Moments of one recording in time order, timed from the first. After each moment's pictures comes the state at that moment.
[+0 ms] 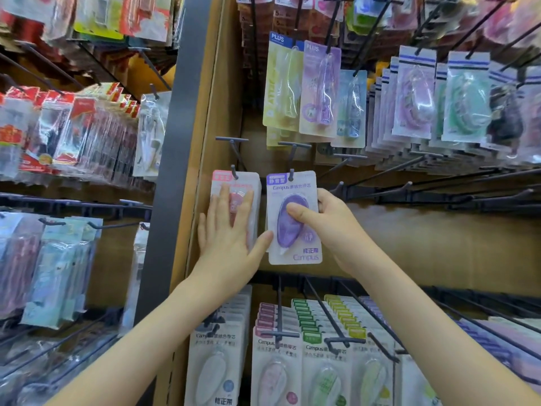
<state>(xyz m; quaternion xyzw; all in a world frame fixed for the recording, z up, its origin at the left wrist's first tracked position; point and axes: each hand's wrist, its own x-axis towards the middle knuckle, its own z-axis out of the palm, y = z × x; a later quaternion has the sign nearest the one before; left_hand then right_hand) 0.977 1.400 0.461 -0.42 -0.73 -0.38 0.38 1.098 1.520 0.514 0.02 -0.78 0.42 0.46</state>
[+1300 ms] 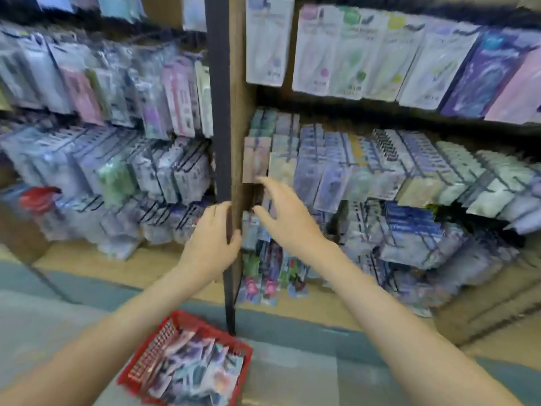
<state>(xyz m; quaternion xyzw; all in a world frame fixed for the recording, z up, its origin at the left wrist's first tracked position) 1.144 1.191 0.077 -0.35 -0.86 -0.36 0.03 1.224 1.332 0.137 -0.09 -0.94 0.29 0.15</state>
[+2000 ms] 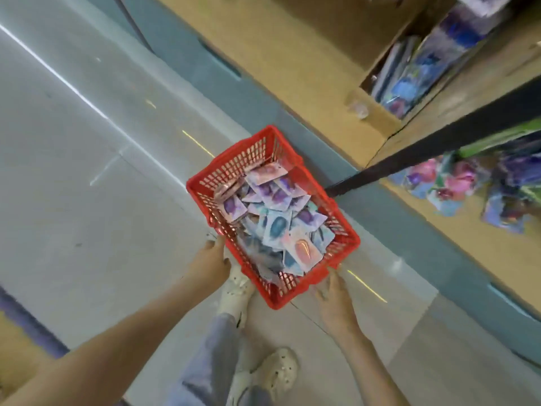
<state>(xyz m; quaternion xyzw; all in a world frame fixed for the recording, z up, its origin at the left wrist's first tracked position) 1.114 0.983 -0.518 0.05 -0.89 -0.16 -0.42 1.207 1.221 -0.502 -0.31 -0.81 0.40 -0.30</state>
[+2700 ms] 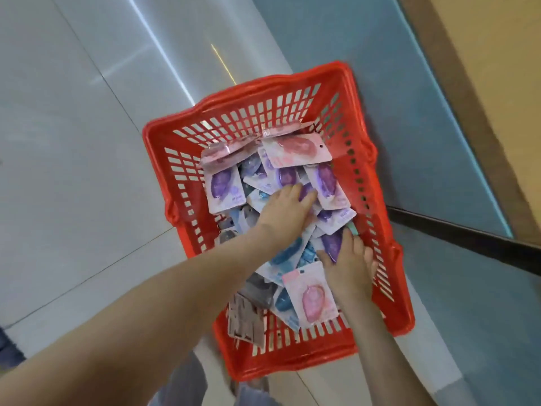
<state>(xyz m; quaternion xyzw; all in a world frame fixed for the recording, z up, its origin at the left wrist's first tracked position) 1.009 1.115 -0.759 -0.13 -0.93 -0.10 -0.33 1.071 1.264 -0.743 -0.14 -0.92 0.09 -0.36</state>
